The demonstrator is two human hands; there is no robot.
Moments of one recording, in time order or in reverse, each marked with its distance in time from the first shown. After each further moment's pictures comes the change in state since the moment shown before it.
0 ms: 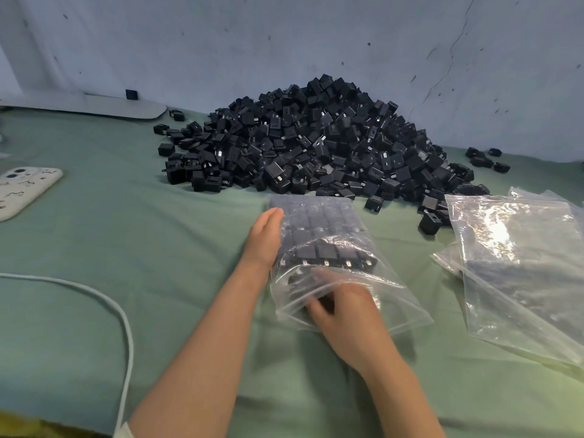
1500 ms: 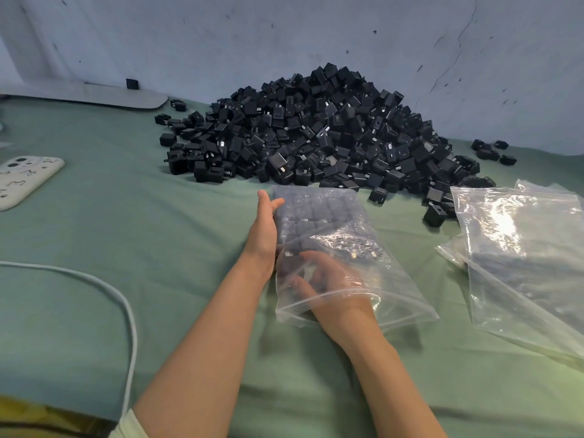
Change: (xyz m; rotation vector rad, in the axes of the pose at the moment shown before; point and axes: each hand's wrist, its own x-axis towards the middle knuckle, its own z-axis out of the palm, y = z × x) left_hand 0.012 -0.014 -0.005 -0.236 -0.127 -0.095; right_hand 0.017 0.011 0.022 0.125 0.042 0.101
